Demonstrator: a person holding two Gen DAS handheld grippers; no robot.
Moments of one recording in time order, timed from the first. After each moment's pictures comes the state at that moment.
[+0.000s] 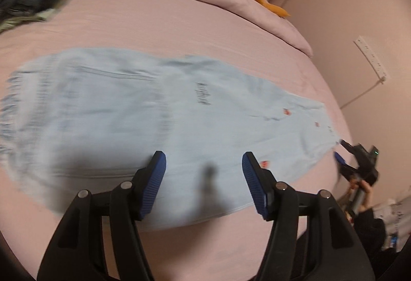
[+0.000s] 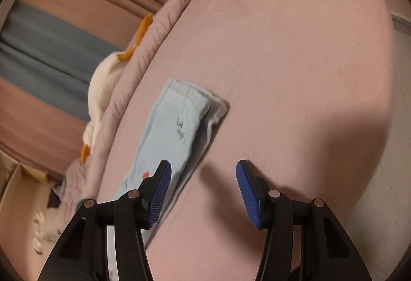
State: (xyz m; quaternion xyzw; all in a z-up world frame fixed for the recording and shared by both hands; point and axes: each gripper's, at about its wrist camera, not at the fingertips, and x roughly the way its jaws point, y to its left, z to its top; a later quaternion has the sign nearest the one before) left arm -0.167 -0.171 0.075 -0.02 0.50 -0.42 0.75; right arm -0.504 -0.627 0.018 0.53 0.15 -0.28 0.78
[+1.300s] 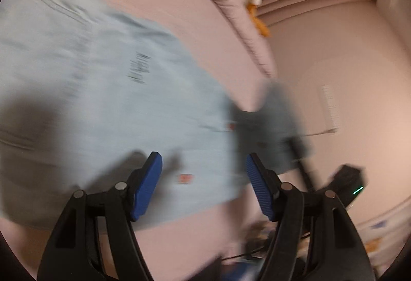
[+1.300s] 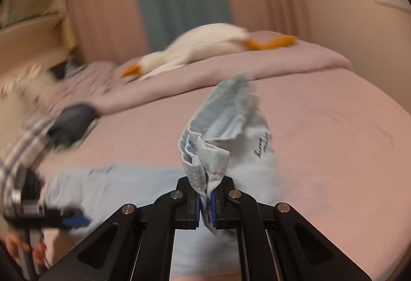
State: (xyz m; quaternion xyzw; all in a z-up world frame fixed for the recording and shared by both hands) left arm -0.169 -0.202 0.053 -0.26 0.57 -0.47 0.62; right arm -0.361 -0.435 0.122 0.12 0.23 -0.16 0.95
